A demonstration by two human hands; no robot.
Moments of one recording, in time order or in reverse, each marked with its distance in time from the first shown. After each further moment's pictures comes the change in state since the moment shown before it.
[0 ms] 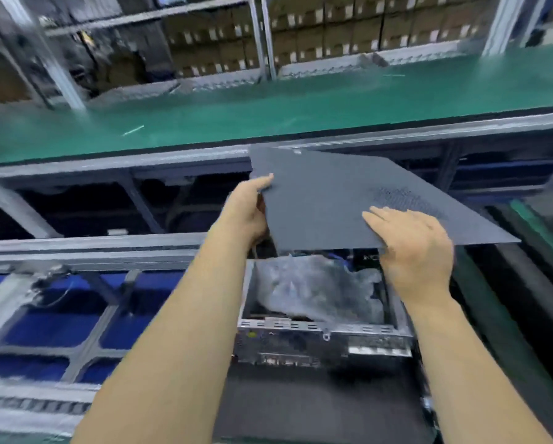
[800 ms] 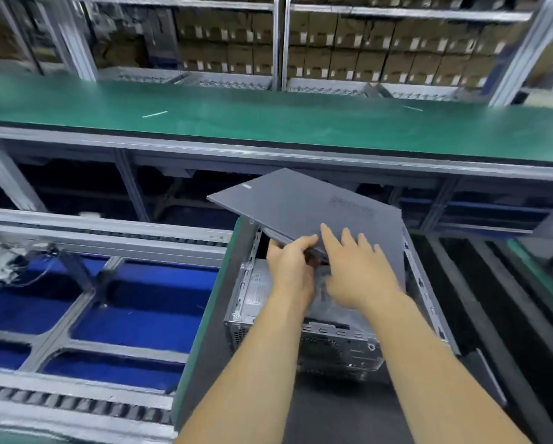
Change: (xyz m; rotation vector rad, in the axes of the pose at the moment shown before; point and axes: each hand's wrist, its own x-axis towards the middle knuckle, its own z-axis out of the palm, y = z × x) left_hand -0.019 -0.070 -0.053 -0.505 0.176 0.111; right_hand 0.046 -0.144 0.038 -0.217 -1.175 0.208
